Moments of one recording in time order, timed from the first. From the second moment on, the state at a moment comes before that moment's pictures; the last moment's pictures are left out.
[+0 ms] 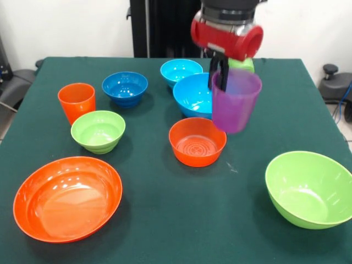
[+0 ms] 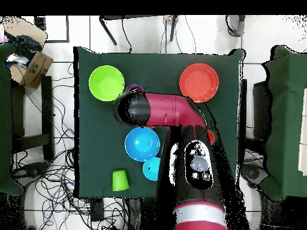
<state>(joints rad) -0.20 -0.70 0.07 1.53 -0.11 0.59 2.50</state>
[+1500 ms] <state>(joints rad) -0.24 -0.58 0.13 1.45 -0.24 0.73 2.50</state>
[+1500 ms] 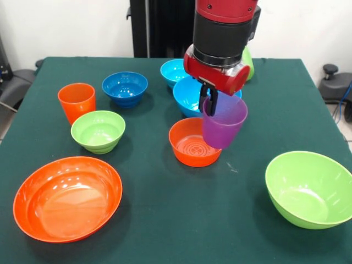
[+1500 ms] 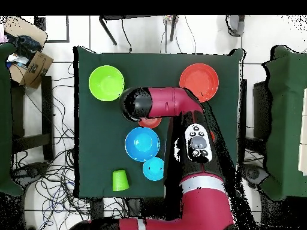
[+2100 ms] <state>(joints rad) -0.29 -0.60 0.15 1.56 -0.25 0.73 2.50</state>
